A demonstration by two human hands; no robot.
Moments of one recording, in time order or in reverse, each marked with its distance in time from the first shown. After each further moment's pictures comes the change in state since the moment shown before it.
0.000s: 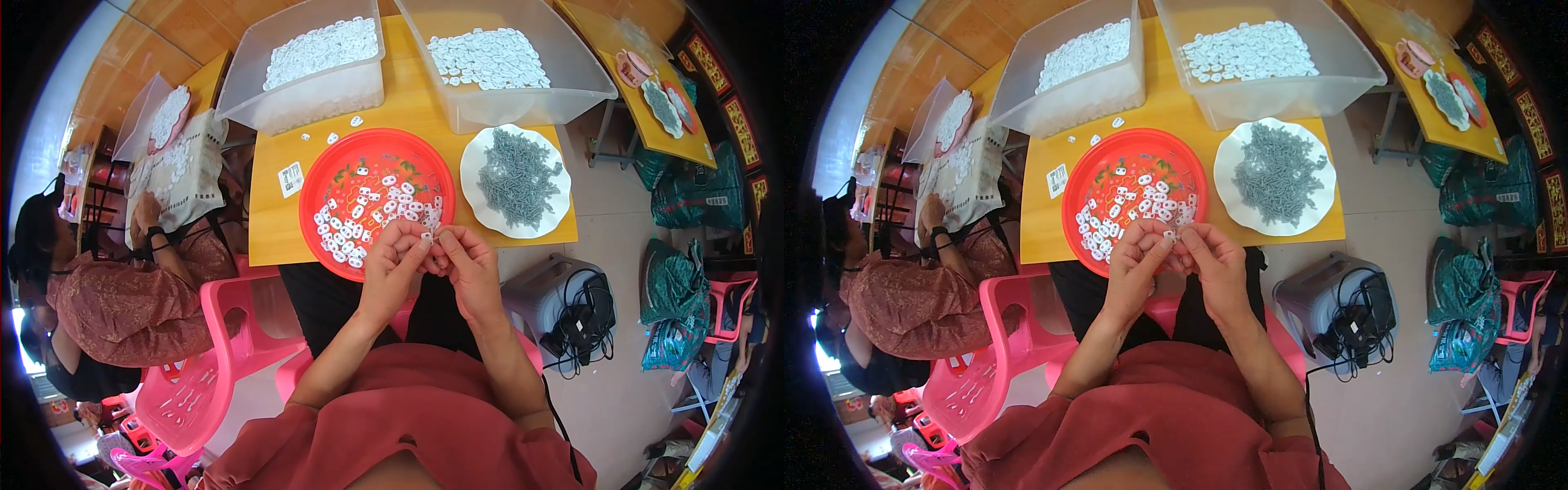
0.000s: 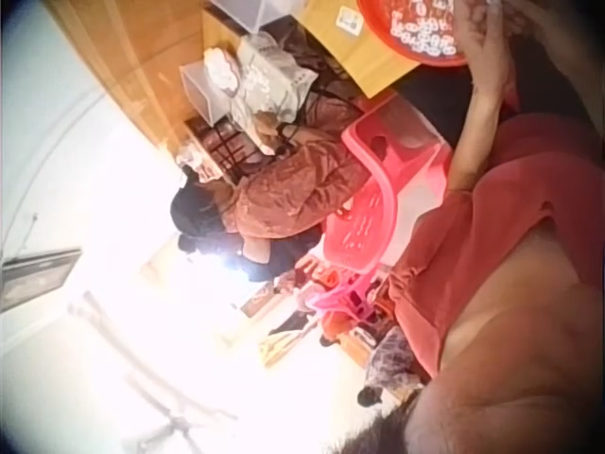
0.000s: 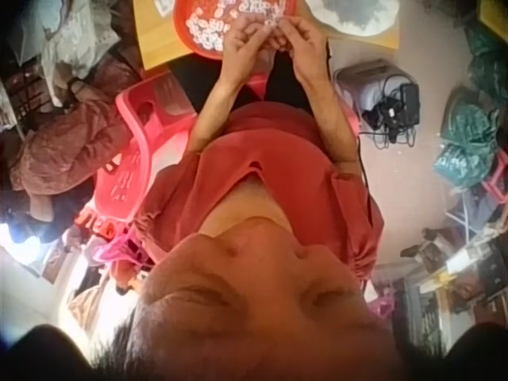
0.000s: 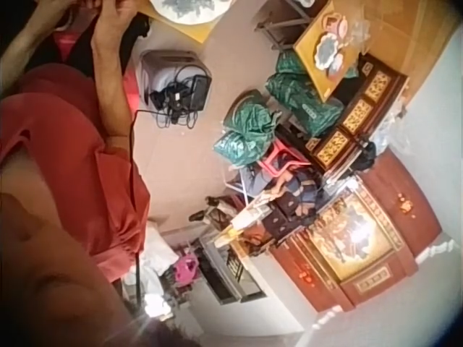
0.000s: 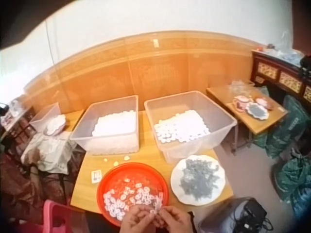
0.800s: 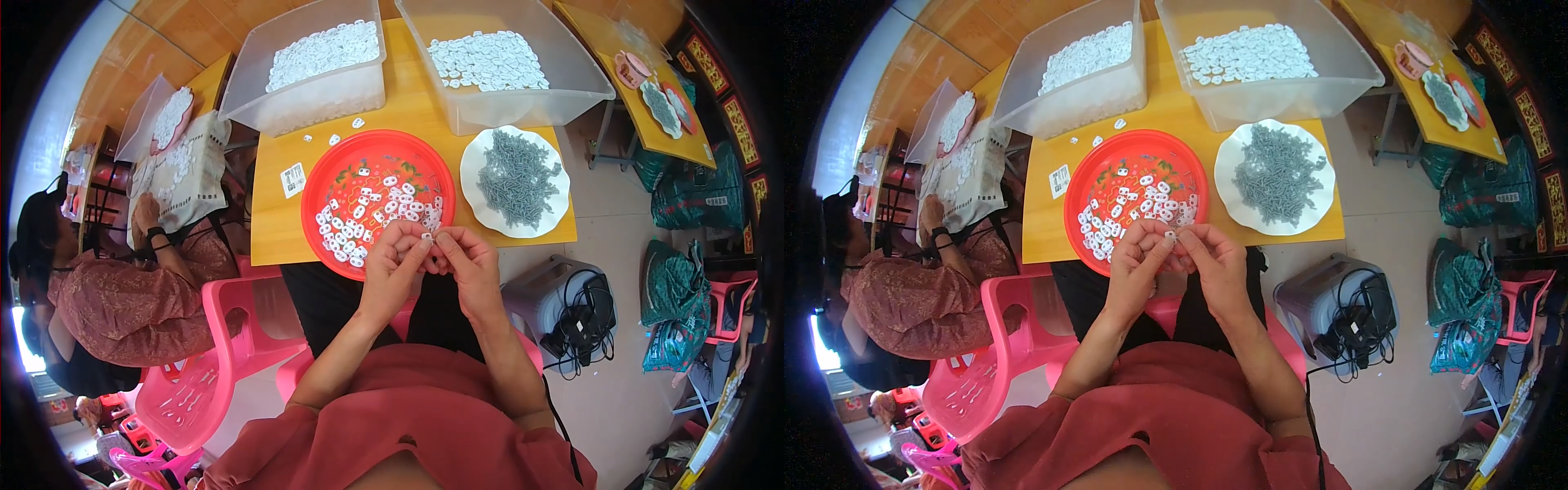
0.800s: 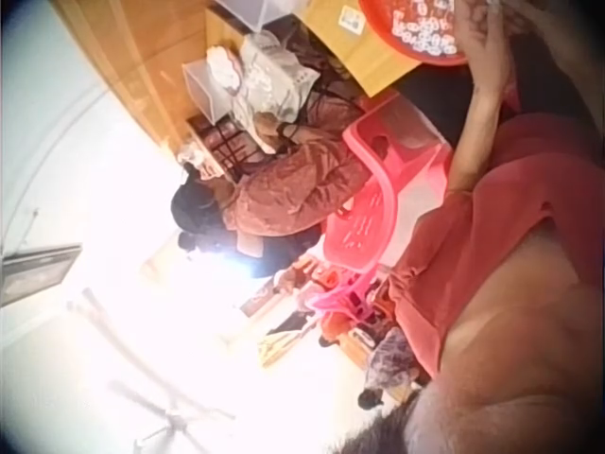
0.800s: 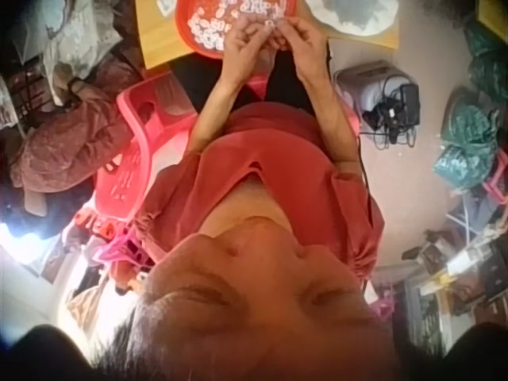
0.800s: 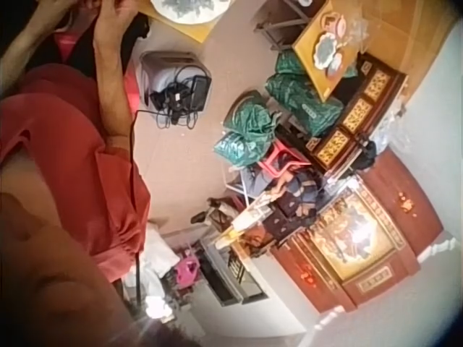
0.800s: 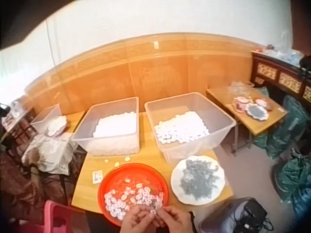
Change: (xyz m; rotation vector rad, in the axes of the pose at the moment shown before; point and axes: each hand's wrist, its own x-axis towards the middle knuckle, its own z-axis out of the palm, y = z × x) left_hand -0.005 0.005 0.004 0.023 0.010 -0.002; right_hand -0.004 -0.005 0.001 -0.147 0.011 -0.036
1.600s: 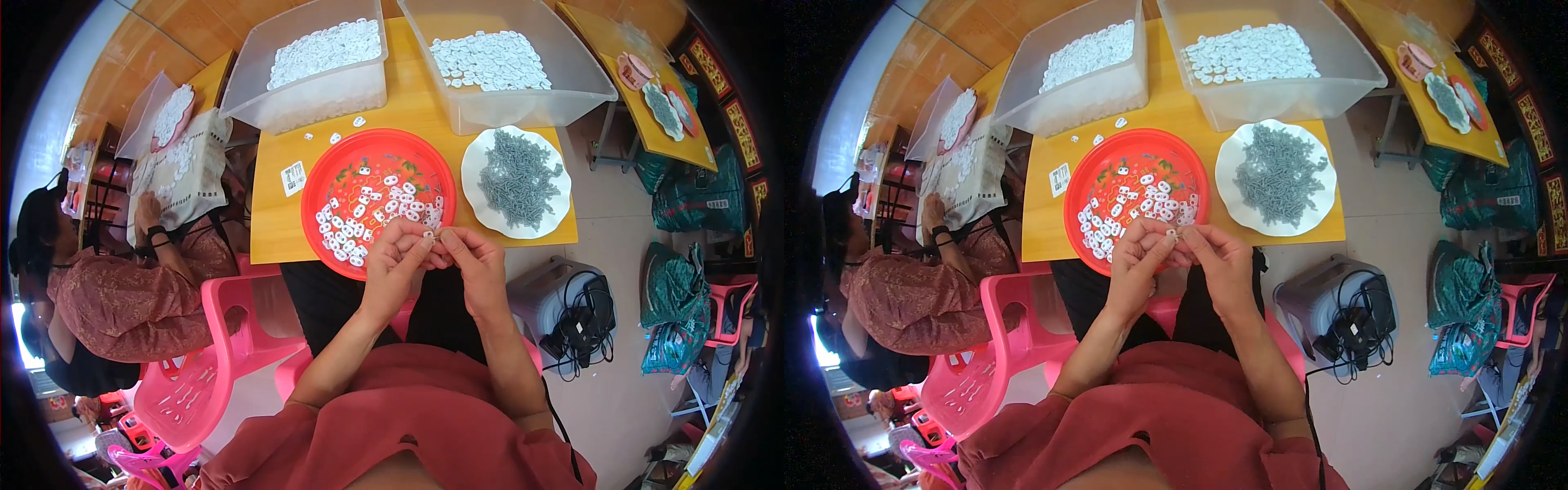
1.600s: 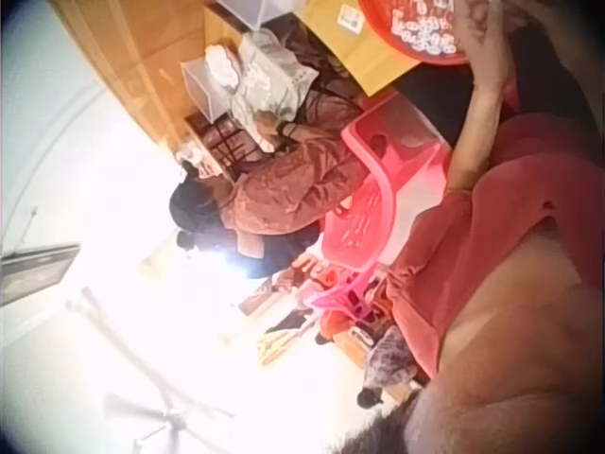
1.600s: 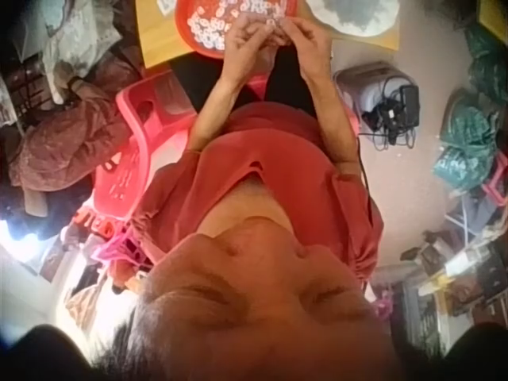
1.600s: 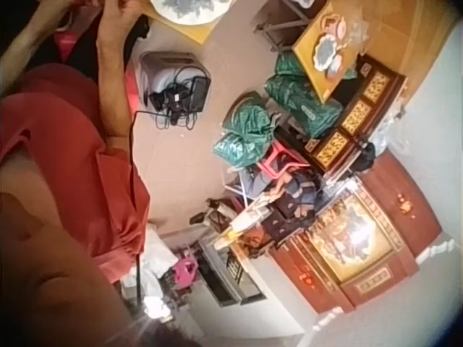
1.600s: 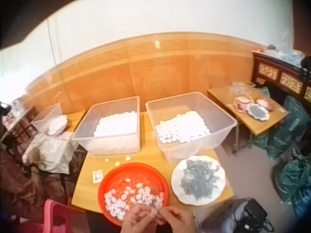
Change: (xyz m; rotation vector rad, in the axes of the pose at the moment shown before) left_hand 0.003 -0.004 0.001 -0.080 -0.004 -0.003; right_hand 0.001 -0.008 -0.004 0.053 -0.021 -0.019
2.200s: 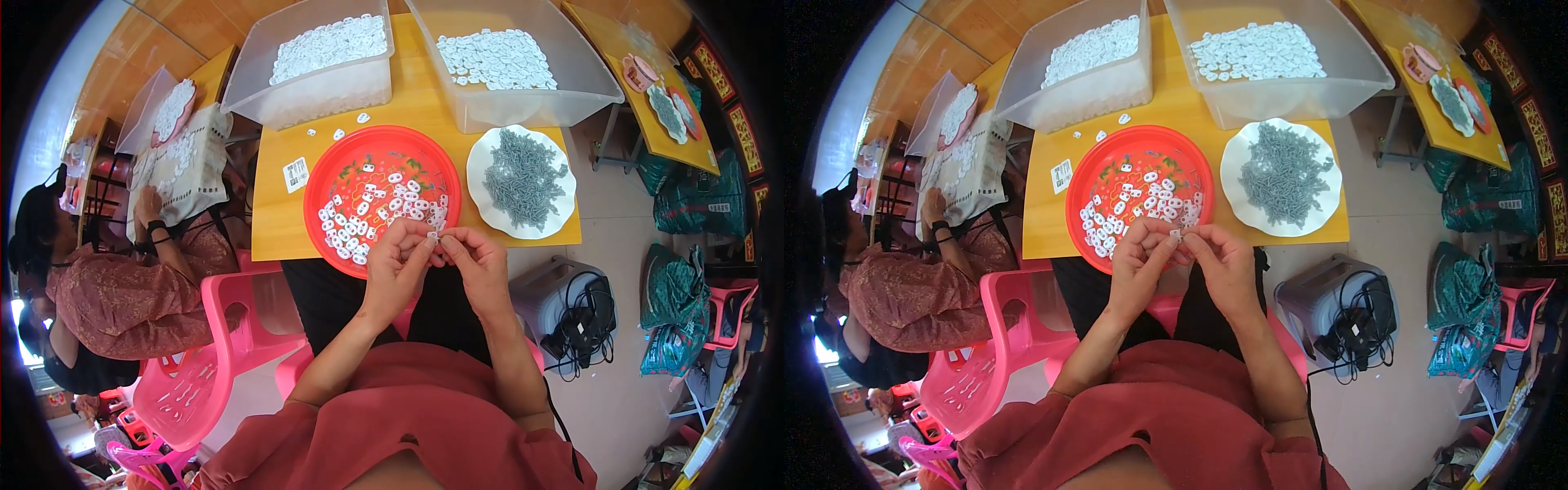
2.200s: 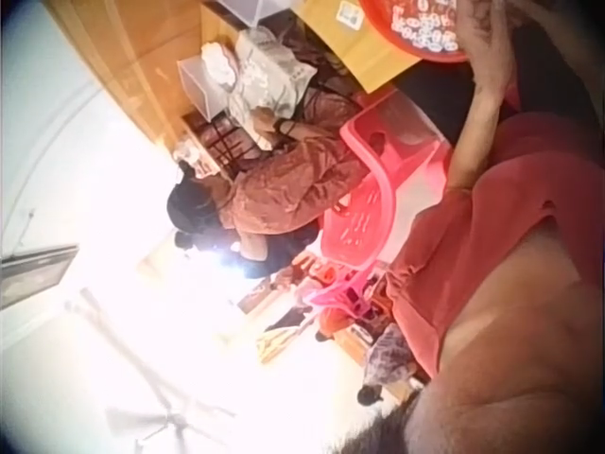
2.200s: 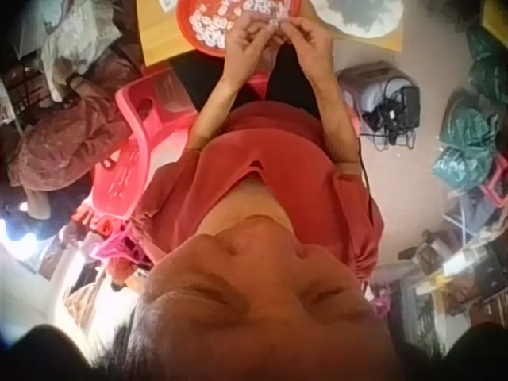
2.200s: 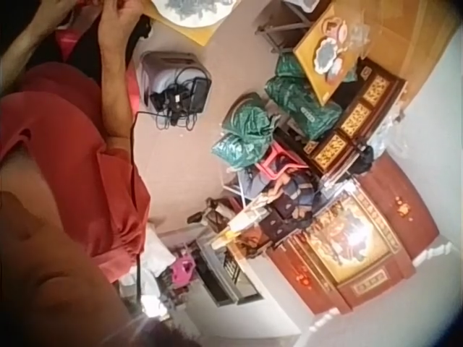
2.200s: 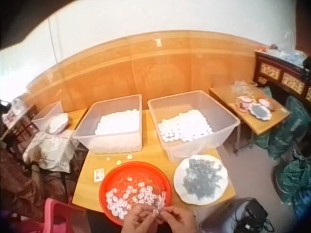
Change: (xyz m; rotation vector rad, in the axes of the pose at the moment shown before) left_hand 0.000 0.001 -0.005 0.210 0.023 0.096; right_hand 0.004 0.004 -0.001 -0.289 -0.042 -0.027
